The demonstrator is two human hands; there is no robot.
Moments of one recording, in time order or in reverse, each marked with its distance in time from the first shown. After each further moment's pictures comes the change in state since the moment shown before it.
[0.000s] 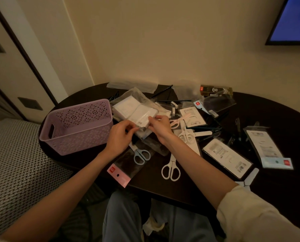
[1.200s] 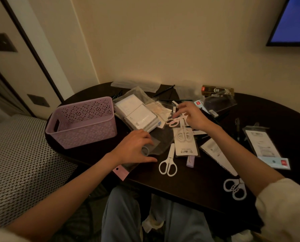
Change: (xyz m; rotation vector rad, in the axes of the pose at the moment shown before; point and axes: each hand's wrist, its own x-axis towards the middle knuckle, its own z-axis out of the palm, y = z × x) left_hand -0.028 0.026 0.012 0.354 -0.410 0.445; right_hand 0.011 -0.060 -0.119 -1.253 -0.253 -0.575
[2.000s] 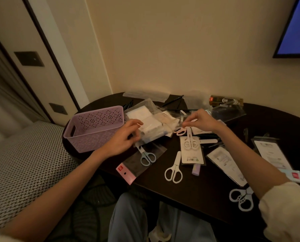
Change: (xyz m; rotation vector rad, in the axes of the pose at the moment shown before) left_hand -0.017 -0.026 -0.059 -0.360 0.125 -0.216; right_hand 0.011 0.013 -0.019 0.260 -0.094 -0.058
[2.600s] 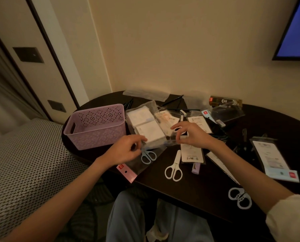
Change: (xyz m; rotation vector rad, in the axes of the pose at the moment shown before) left_hand -0.025 0.005 0.020 0.033 -0.051 -0.049; right_hand -0.024 -0.018 0.044 -0.274 -0.112 -0.162
